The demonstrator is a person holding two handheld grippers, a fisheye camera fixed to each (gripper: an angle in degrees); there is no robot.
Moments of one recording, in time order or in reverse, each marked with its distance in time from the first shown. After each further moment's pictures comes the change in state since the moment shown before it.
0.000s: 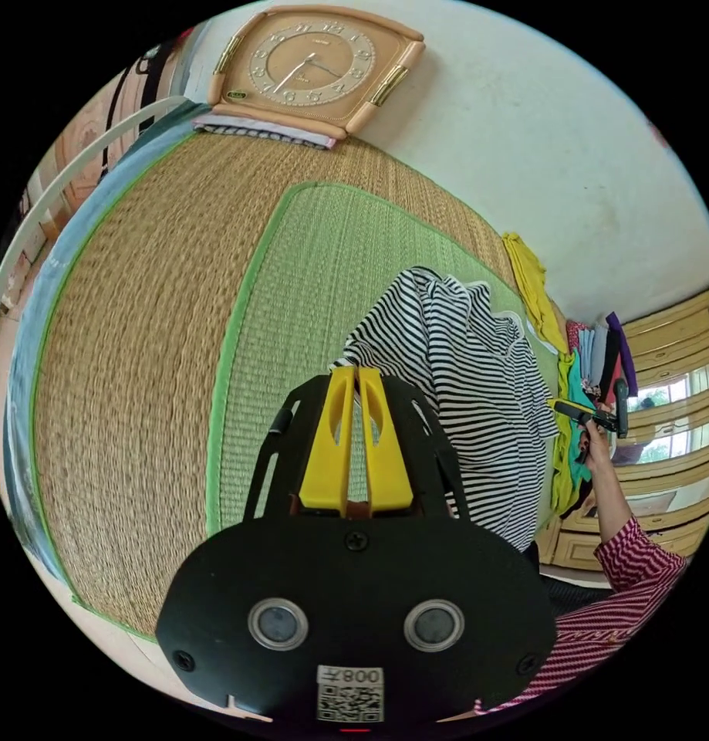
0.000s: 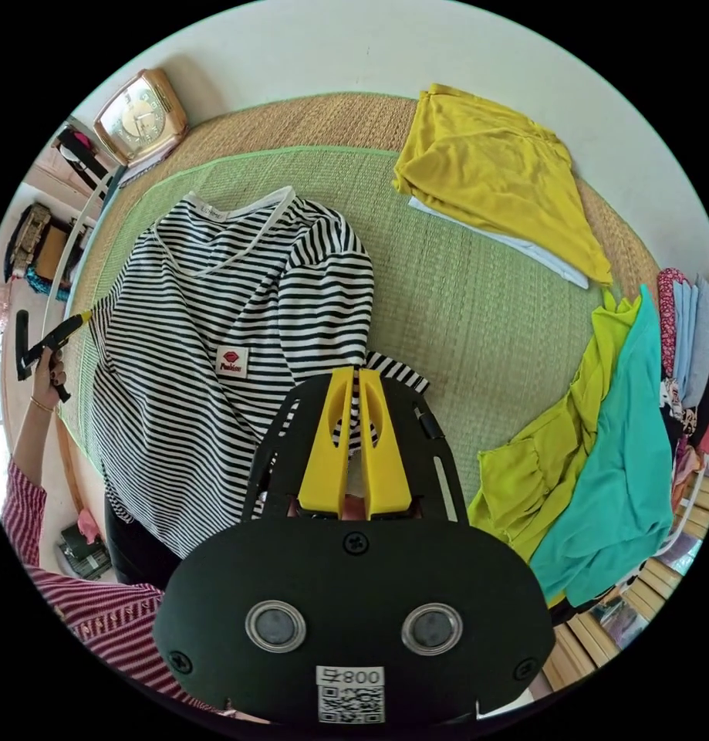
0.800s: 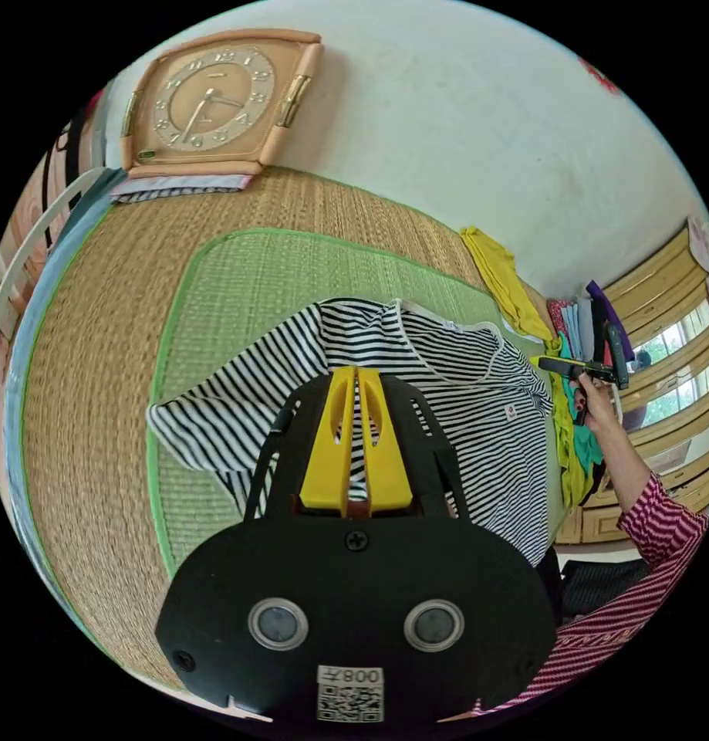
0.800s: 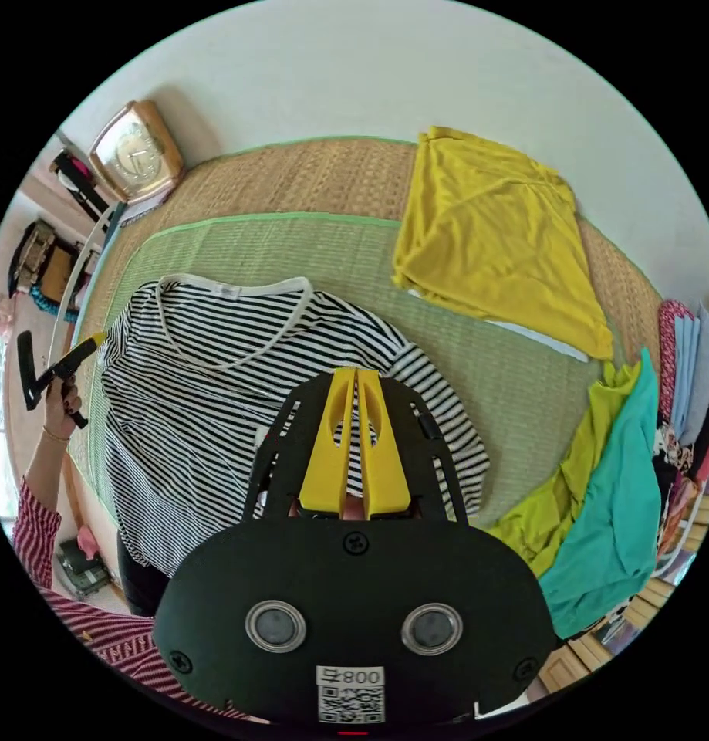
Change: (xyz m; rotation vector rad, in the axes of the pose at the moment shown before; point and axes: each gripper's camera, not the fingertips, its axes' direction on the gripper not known) left arm 0.043 -0.025 0.123 -0.029 0.052 0.186; right arm -0.089 -0.115 0.038 0.089 -0.025 -0.008
